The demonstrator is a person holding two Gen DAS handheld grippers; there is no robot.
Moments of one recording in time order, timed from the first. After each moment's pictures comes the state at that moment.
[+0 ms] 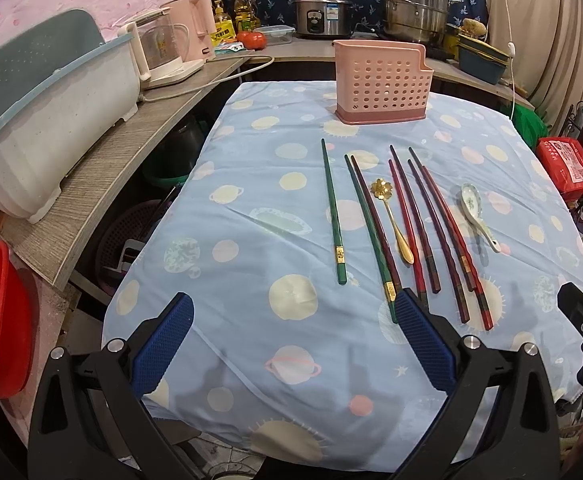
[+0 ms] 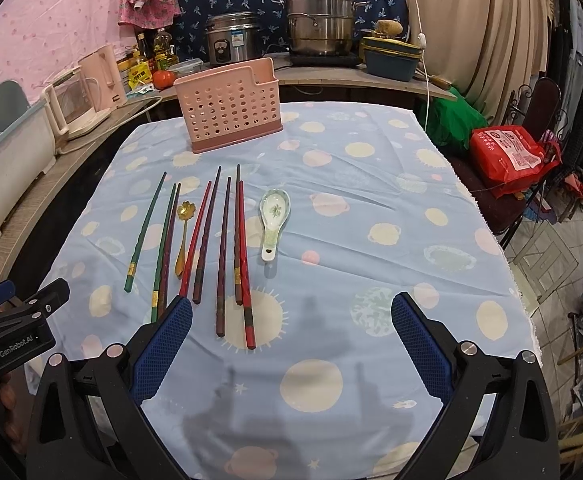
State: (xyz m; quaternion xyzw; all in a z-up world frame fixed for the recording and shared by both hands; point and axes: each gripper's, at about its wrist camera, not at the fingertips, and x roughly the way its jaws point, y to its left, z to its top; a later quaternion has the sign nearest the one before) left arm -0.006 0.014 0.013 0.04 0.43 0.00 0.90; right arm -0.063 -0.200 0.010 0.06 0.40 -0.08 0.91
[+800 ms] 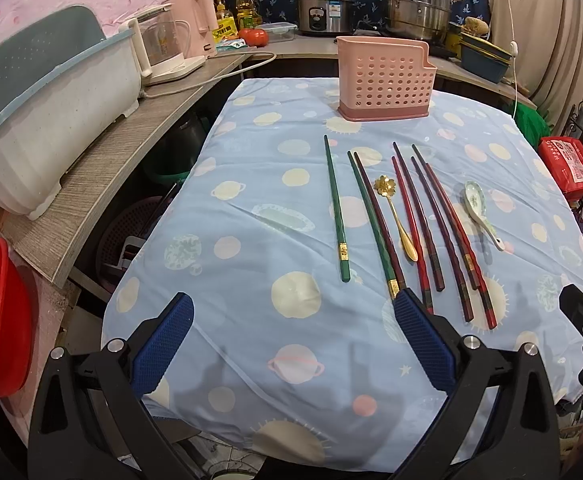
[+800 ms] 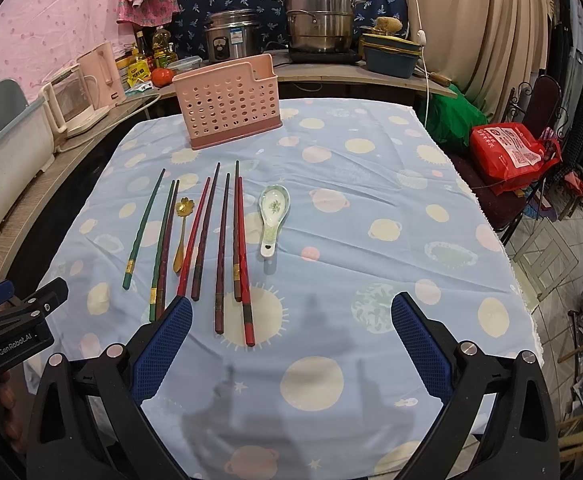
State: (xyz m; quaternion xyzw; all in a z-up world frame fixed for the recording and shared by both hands) left arm -0.005 0.015 0.007 0.04 0.43 0.00 0.90; right arm -0.063 -0.201 0.007 0.06 0.40 -0.08 0.91
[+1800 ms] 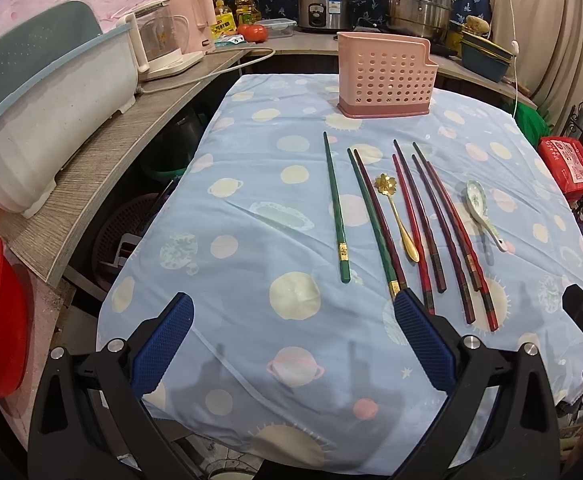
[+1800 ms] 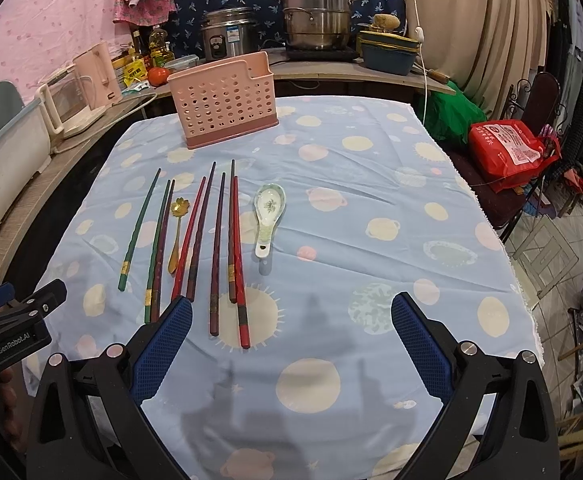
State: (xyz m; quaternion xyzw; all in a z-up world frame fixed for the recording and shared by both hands) left arm -0.001 0.018 0.001 0.03 0.44 0.00 0.90; right arm -0.063 -0.205 0.003 0.07 0.41 -0.08 0.91
